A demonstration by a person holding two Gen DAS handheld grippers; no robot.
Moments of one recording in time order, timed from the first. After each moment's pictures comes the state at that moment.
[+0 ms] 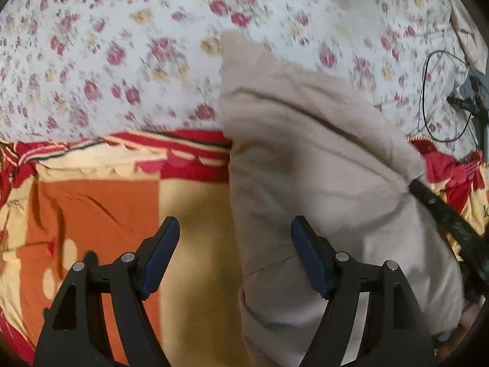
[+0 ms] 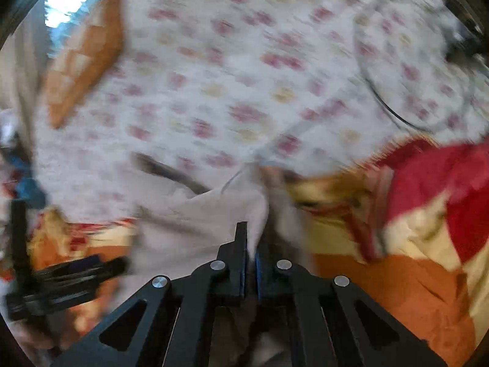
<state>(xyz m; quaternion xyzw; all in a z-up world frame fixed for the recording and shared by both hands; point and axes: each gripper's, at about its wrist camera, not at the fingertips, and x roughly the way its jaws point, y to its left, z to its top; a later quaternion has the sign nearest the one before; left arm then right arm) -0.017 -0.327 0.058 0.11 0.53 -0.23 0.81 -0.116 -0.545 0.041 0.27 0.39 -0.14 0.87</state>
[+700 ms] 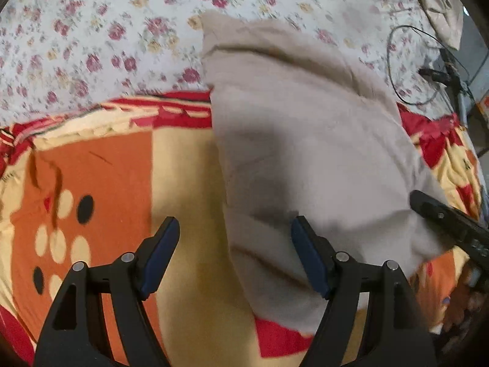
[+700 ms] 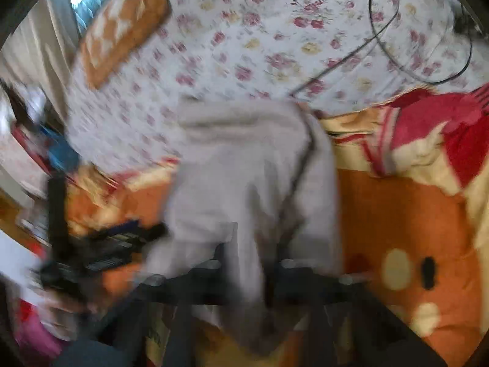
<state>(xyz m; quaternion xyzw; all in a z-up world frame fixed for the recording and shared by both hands) -0.074 -0.287 0.062 0.10 0.54 -0.28 0.78 -0.192 -0.498 0.063 0.26 0.43 -0.04 0.86</state>
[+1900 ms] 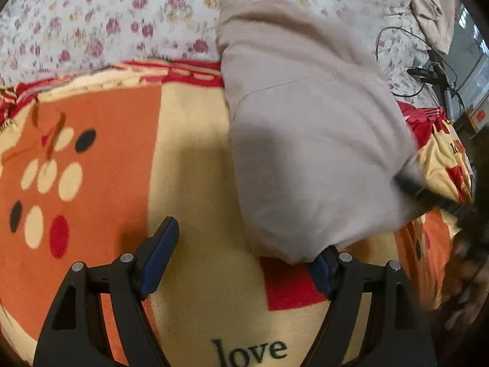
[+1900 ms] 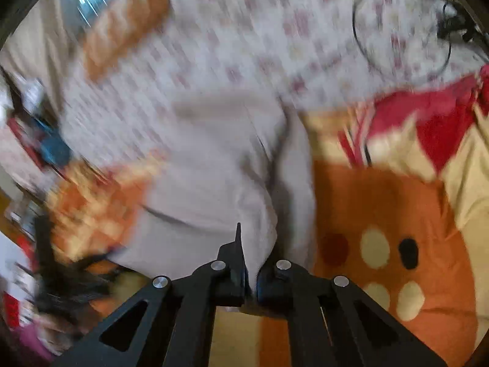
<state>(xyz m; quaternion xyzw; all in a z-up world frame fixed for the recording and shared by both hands) -0.120 -0.243 0.037 0.06 0.53 -0.29 0.79 -0.203 -0.486 0.031 0.23 0.47 -0.05 0.85</state>
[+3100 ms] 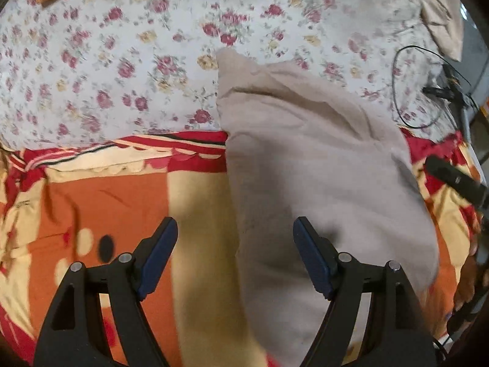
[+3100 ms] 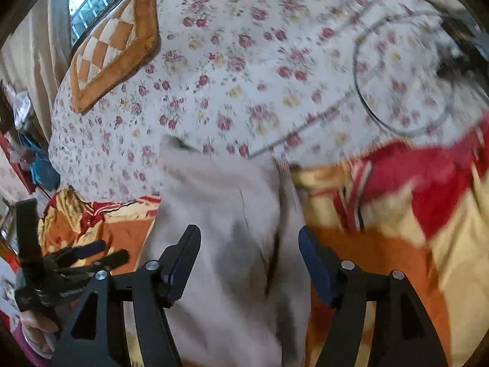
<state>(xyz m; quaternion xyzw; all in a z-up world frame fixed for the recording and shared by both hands) -0.052 -0.297 0.071 0.11 0.49 -0.26 0.82 -0.147 -0.524 0.106 0.23 0.37 -0.08 0.90</state>
